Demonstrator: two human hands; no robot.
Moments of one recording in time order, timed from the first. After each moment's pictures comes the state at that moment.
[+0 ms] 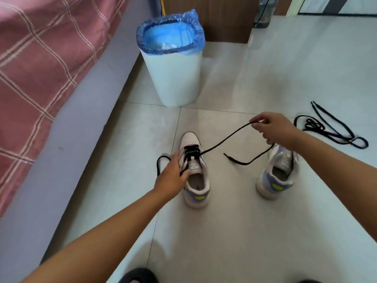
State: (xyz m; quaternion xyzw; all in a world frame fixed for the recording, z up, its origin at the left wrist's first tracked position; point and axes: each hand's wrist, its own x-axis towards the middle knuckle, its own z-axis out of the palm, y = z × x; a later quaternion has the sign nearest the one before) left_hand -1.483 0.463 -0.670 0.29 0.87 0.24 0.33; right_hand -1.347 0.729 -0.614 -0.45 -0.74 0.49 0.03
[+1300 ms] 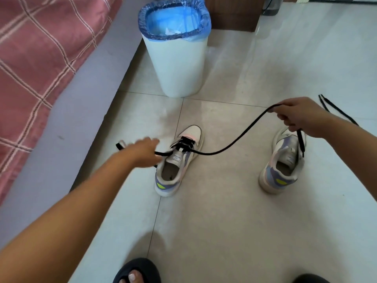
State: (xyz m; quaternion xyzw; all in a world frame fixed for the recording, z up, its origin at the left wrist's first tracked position) left_hand -1.564 0.450 -0.627 0.36 0.87 -0.15 0.30; right_hand -1.334 0.750 -0.593 -0.47 -0.69 0.55 0.04
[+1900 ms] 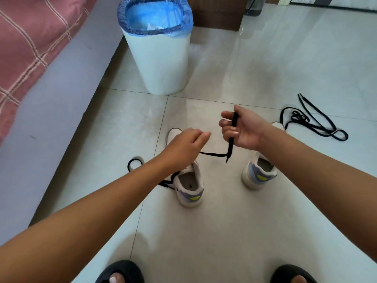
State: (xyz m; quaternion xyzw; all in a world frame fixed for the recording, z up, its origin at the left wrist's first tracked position) left_hand -1.464 0.524 -0.617 0.40 0.79 0.32 0.34; right_hand -1.370 0.678 -0.599 -0.43 -0.29 0.85 0.05
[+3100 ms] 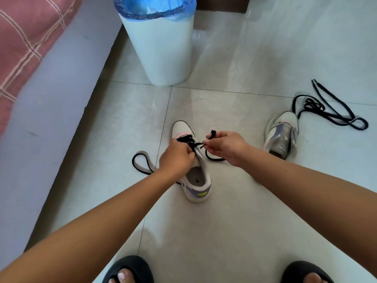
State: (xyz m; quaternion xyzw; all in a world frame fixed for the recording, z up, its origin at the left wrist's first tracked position) left_hand -1.461 0.505 -0.654 0.31 0.89 0.13 0.30; right_hand -1.376 0.628 -0.675 -0.49 -0.44 0.75 0.03
